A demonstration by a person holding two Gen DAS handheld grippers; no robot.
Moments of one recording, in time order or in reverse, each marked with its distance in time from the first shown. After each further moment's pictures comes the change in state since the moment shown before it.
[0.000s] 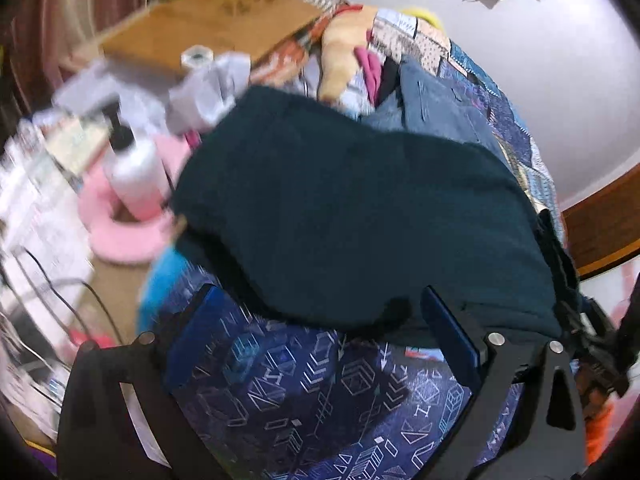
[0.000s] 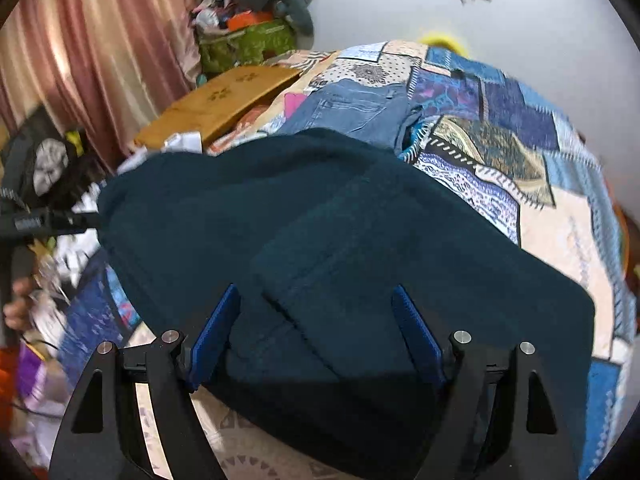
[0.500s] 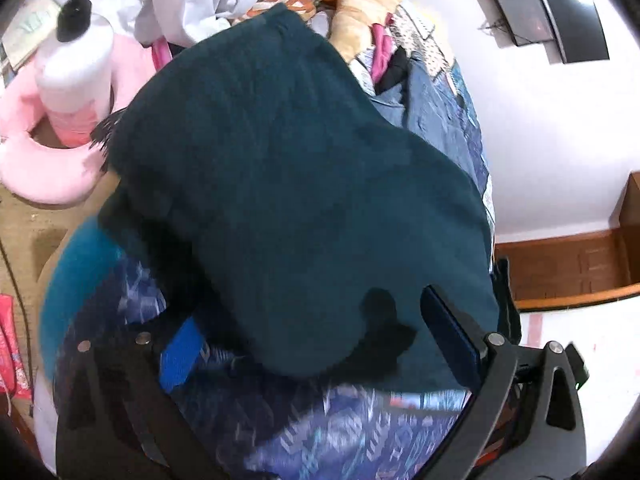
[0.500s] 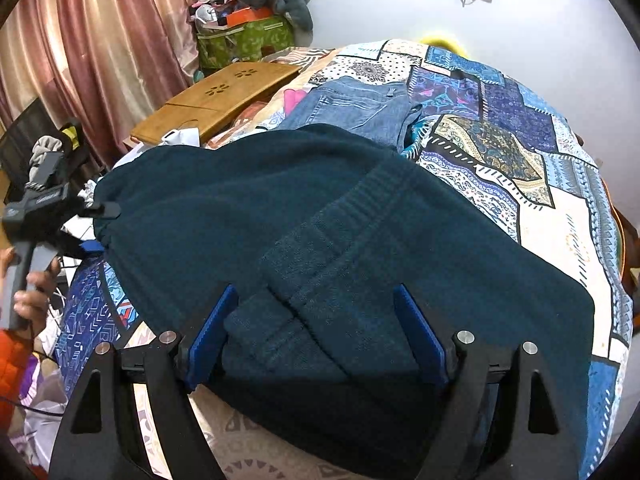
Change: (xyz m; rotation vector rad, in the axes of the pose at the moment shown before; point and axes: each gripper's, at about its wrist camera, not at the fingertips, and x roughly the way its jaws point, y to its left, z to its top) left arm 0.056 0.042 0.021 -0.266 0.127 -0.312; right arm 0.001 -0.001 0.000 0.022 0.002 0.008
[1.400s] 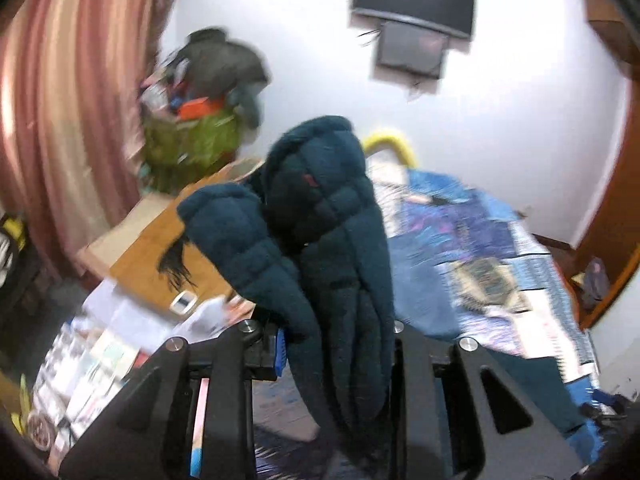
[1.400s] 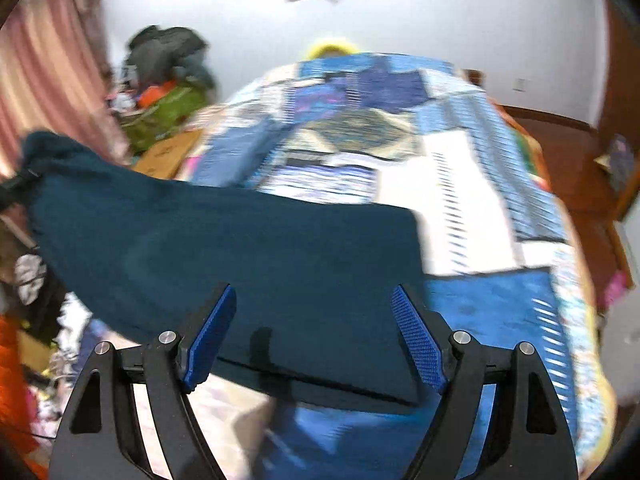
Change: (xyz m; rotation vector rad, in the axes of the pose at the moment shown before) left arm -0.097 -0.273 0.000 0.672 -0.634 0.385; right arm -0.087 -0.138 -0.059 0.394 -0.103 -0.143
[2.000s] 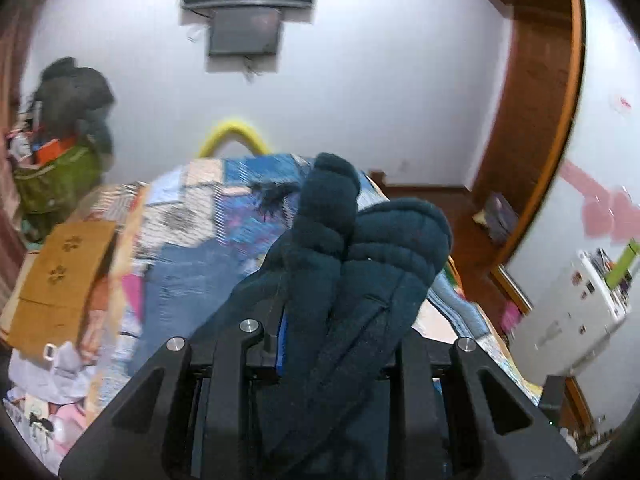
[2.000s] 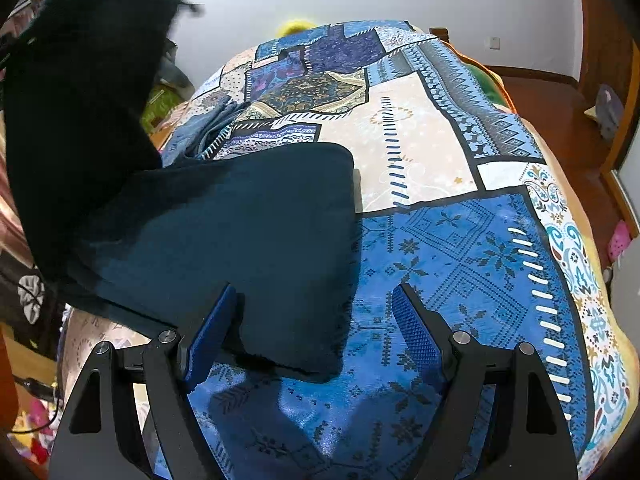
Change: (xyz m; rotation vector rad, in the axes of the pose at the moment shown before) left arm 0.018 -0.234 0.000 0.249 0.100 -0.389; right arm 0.014 -0.049 -0.037 0.108 0.053 0.079
